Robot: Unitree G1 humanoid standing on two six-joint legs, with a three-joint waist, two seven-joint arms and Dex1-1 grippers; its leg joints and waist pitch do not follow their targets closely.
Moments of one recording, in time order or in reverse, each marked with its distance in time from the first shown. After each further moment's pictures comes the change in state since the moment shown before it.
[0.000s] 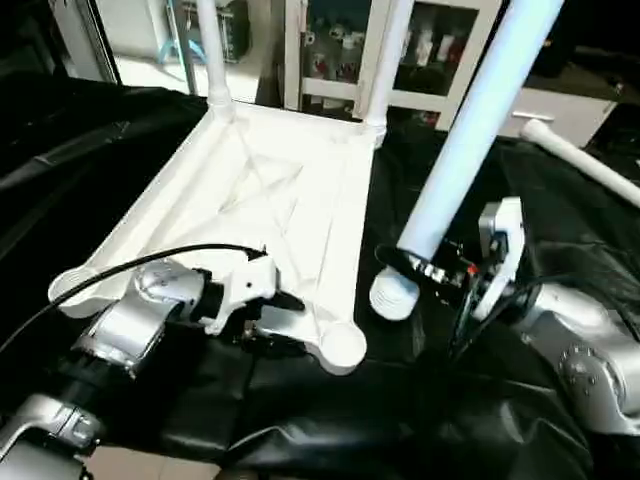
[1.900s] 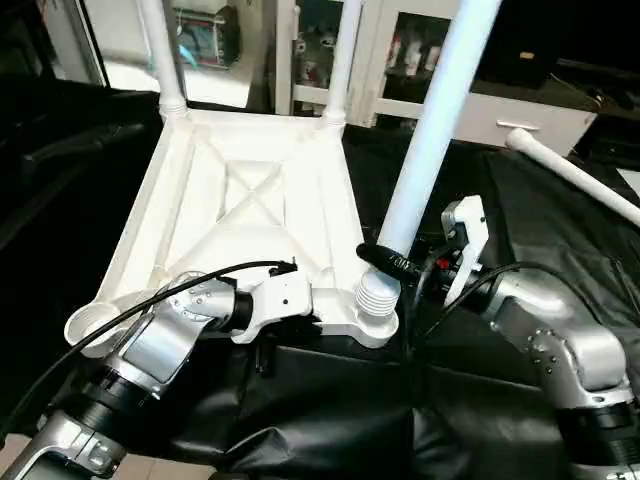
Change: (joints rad) left arm 0.061 -0.076 -0.054 -0.198 0.201 0.134 0.178; right arm -0.117 0.051 0.069 0.144 -0.061 0.024 -0.027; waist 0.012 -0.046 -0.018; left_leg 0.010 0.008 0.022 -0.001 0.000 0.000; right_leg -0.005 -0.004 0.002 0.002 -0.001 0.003
